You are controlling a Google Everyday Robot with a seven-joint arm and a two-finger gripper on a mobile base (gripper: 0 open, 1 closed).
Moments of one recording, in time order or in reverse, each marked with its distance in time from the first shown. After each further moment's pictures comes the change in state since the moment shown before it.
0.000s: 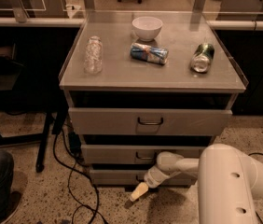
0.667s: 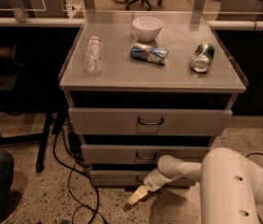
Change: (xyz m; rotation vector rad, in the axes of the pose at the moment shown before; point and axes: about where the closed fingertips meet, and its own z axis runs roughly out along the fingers) arm 0.014 0.009 0.011 -0.039 -0.016 0.035
